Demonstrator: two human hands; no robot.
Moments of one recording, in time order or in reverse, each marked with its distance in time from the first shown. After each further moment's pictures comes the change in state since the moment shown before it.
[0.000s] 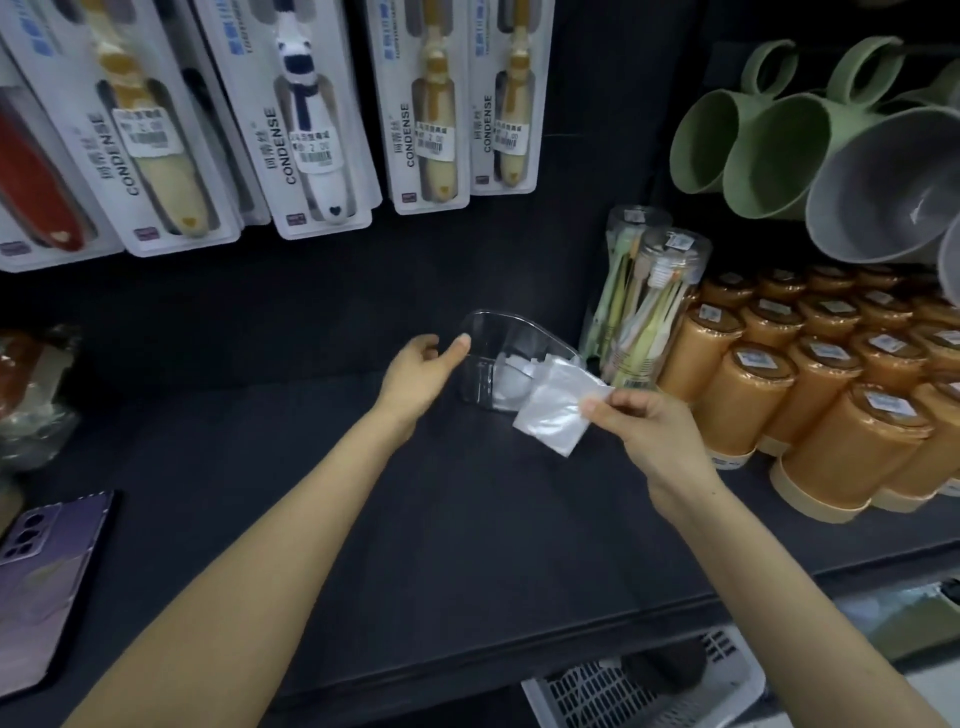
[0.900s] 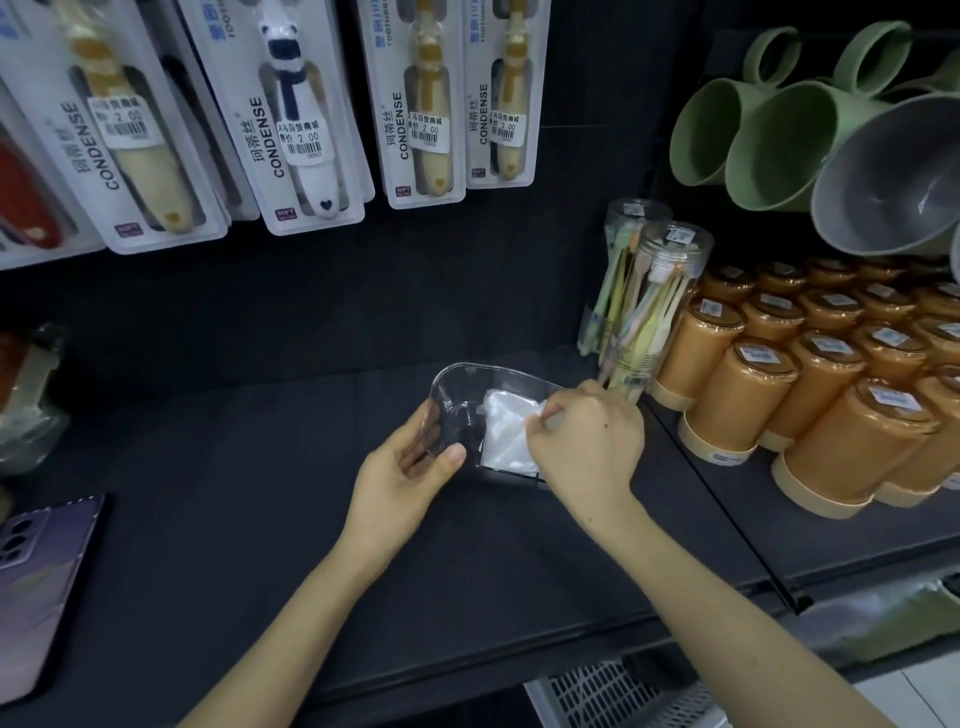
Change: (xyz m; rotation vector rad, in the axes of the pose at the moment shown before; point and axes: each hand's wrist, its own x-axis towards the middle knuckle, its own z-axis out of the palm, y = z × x) left_hand -0.096 -0.050 -0.005 -0.298 -0.060 0.221; right_hand -0.003 0.017 0.061 -0.884 0.386 -0.475
